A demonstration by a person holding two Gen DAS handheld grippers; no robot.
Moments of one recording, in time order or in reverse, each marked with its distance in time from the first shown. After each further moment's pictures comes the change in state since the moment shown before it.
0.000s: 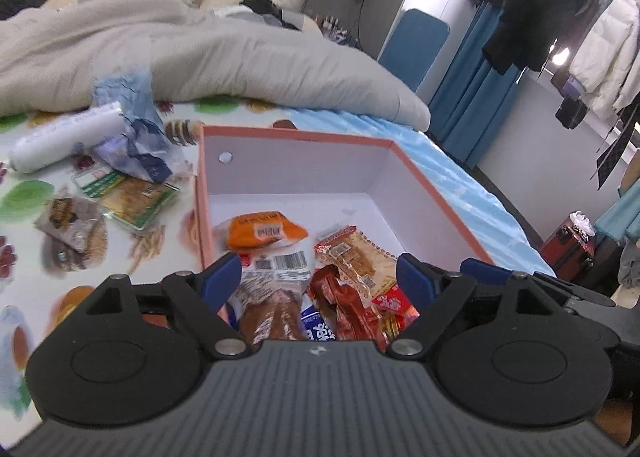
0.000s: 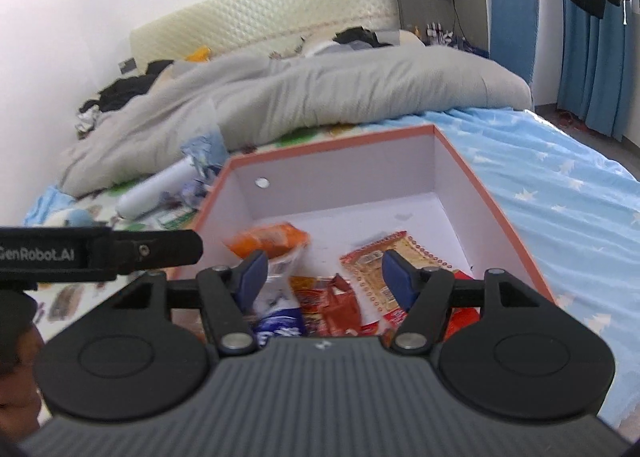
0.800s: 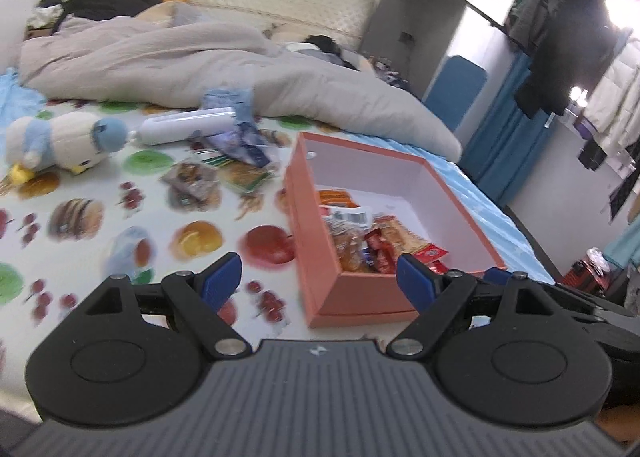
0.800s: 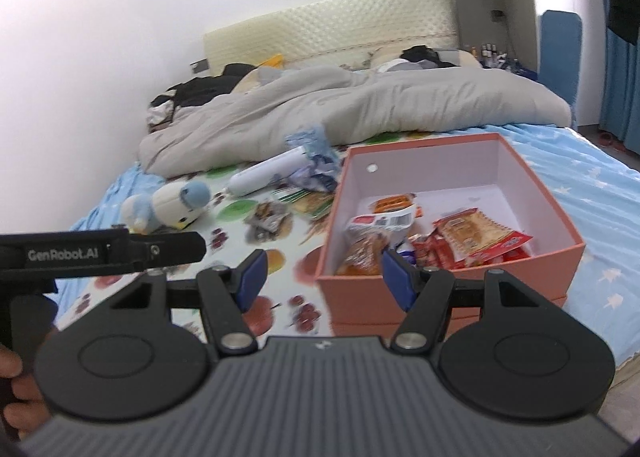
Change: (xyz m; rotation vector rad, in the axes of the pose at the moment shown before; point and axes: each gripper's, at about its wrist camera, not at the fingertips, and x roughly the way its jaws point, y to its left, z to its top) left arm -0.213 0.019 -0.098 -0.116 -0.115 0.142; right arm -0.133 0.093 -0.050 -0.075 -0.025 0.153
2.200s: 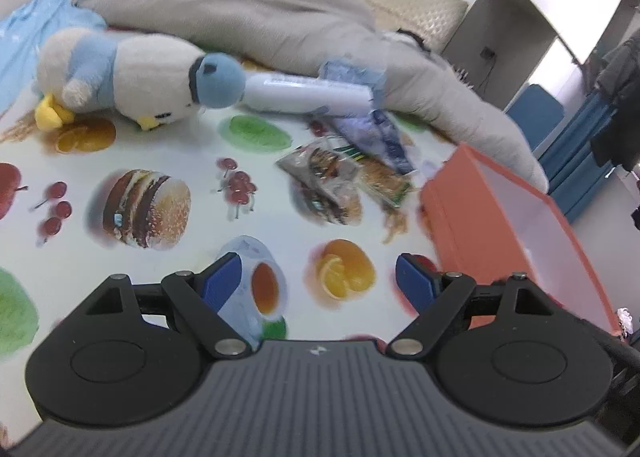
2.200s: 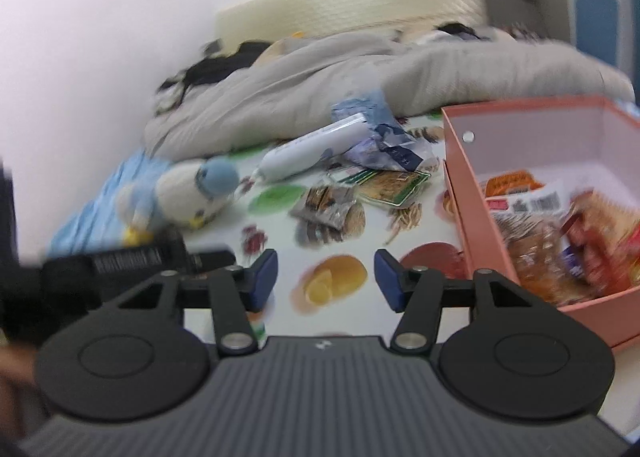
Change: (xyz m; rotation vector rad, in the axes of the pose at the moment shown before) left arm 0.159 0.215 0.021 -0.203 0.049 0.076; right arm 0.179 0.097 -0.019 0.058 0.012 0.017
